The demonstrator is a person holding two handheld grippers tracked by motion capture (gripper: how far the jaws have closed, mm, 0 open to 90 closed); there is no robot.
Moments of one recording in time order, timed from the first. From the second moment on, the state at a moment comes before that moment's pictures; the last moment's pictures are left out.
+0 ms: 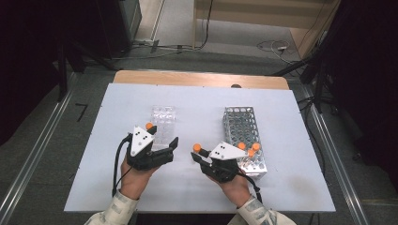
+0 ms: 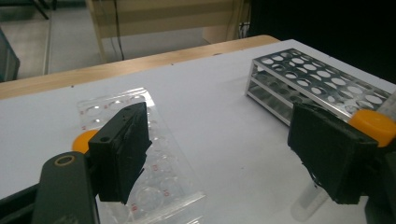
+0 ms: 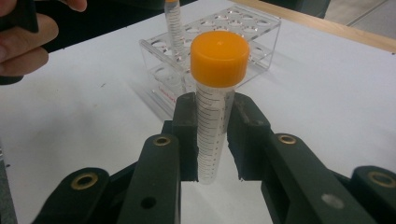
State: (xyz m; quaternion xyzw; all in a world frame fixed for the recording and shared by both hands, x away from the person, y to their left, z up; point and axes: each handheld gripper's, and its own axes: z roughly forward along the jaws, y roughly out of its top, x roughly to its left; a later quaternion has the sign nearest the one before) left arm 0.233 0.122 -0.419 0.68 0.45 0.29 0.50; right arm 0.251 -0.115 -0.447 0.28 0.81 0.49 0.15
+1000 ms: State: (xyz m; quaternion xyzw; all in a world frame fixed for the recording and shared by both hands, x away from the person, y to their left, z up) left arm 0.219 0.081 -0.426 0.74 0.36 0.23 0.52; right arm 0.245 -0.100 -0.449 0.26 0.82 0.48 0.14
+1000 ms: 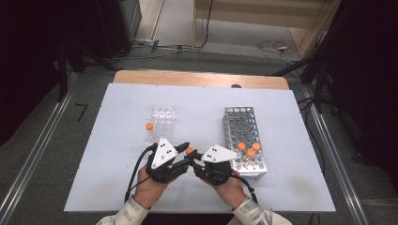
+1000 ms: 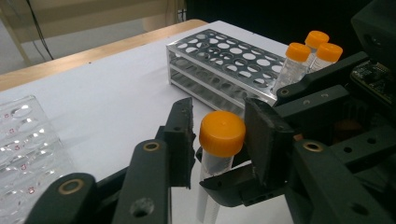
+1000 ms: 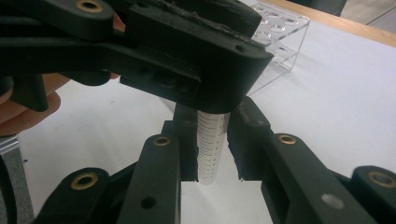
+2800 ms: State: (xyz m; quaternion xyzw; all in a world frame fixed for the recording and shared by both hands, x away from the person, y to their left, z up) left arm 0.243 0.127 -0.390 0.68 0.42 0.26 0.54; right arm 0.223 -0.125 -0.451 0.27 0.83 0.46 0.12
